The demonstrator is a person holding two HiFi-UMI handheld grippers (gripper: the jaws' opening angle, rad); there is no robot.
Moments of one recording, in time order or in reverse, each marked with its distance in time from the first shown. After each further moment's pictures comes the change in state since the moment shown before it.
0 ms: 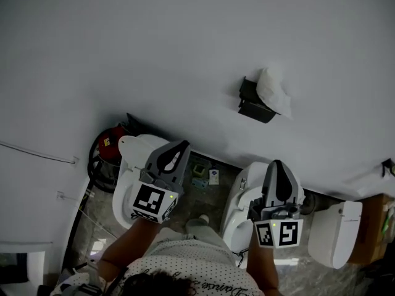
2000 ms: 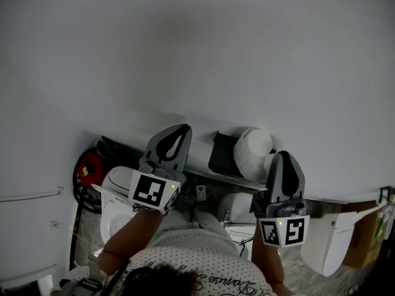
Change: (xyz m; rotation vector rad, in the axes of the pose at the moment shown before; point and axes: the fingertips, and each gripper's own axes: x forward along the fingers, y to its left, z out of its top) left arm 0.298 0.076 -0.003 -0.031 -0.049 -0.028; right arm 0.218 -0.172 -0.034 0.001 -0.010 -0.041
